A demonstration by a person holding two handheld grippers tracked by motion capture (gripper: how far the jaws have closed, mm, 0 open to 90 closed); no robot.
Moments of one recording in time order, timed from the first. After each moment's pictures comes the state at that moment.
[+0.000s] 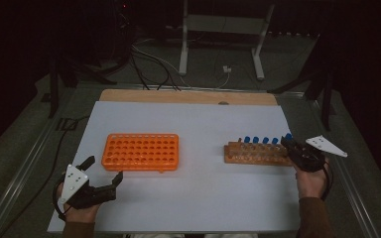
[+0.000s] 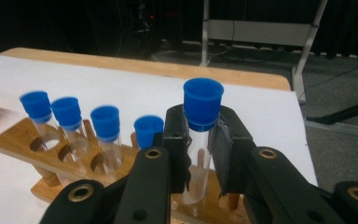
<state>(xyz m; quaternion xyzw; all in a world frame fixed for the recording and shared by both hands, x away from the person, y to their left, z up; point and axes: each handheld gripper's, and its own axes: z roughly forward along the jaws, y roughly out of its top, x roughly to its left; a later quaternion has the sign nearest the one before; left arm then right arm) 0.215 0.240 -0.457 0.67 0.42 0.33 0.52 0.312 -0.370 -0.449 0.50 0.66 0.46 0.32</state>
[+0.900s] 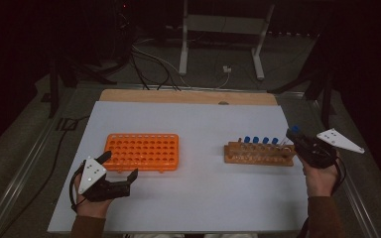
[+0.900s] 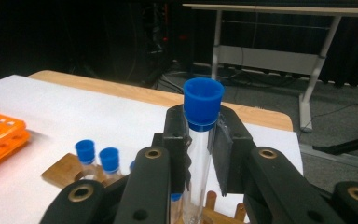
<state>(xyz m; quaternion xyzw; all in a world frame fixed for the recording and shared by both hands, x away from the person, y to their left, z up) 0.231 0.206 -0.445 0.71 0.39 0.30 0.51 0.299 -0.367 -0.401 0.46 0.66 0.49 0.33</state>
